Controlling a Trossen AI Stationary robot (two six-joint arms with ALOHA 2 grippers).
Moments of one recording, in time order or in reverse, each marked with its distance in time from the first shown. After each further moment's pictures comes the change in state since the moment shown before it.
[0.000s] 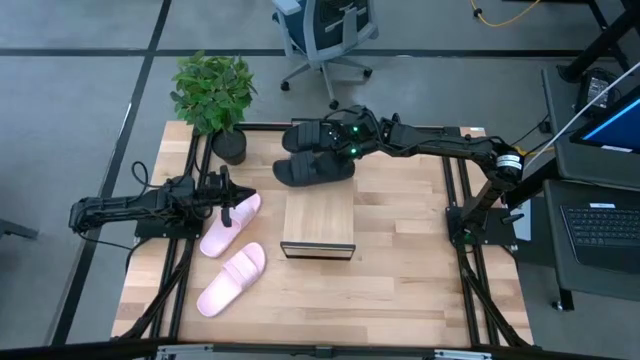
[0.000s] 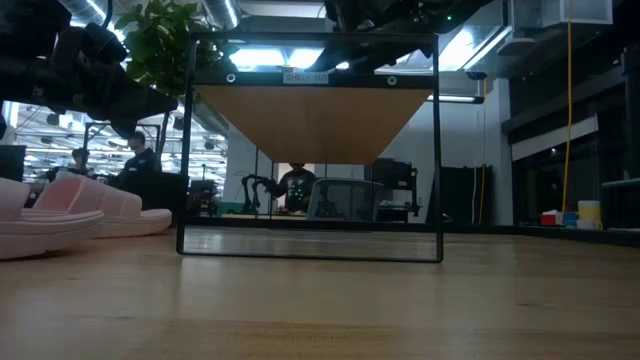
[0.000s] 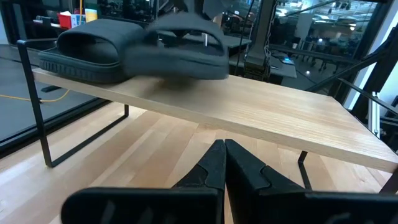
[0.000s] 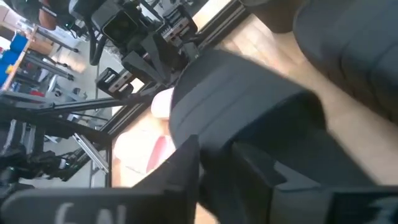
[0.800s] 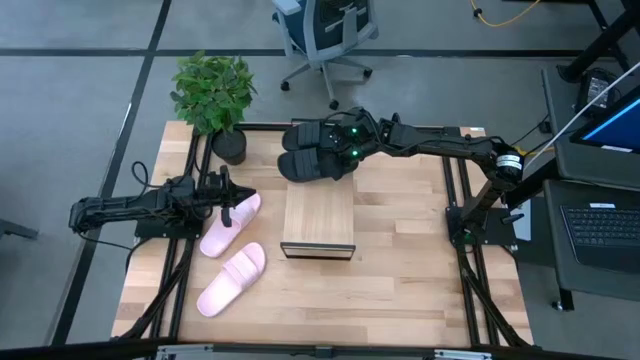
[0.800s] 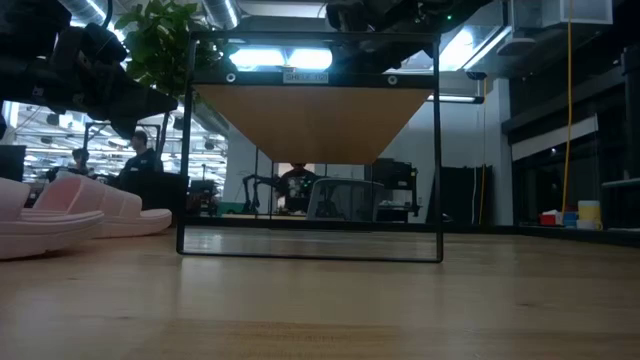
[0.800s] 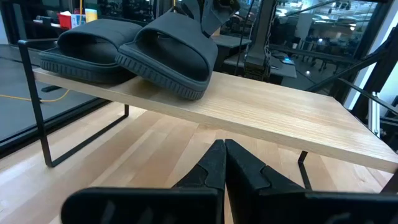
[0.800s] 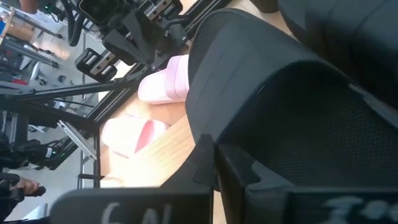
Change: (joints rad) left arm 0.000 0.000 0.000 0.000 0.000 -0.001; right arm 0.004 0.000 0.002 -0.091 0.008 -0.033
